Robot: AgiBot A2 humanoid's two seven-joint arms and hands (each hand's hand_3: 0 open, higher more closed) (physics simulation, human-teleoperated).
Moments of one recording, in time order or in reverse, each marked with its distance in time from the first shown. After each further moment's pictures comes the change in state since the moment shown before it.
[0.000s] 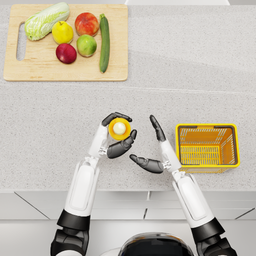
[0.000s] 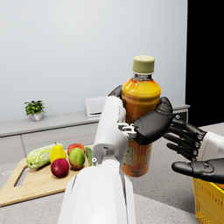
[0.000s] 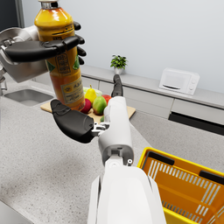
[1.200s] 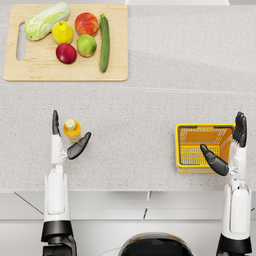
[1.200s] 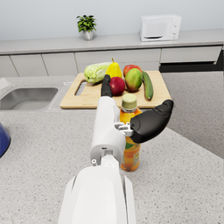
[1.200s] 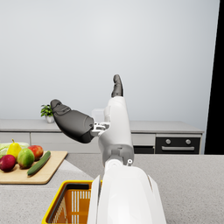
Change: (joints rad) left arm -0.152 -0.129 -0.260 0.391 -0.001 0.108 0.003; right arm -0.148 0.188 -0.536 0.366 -0.145 0.000 0.000
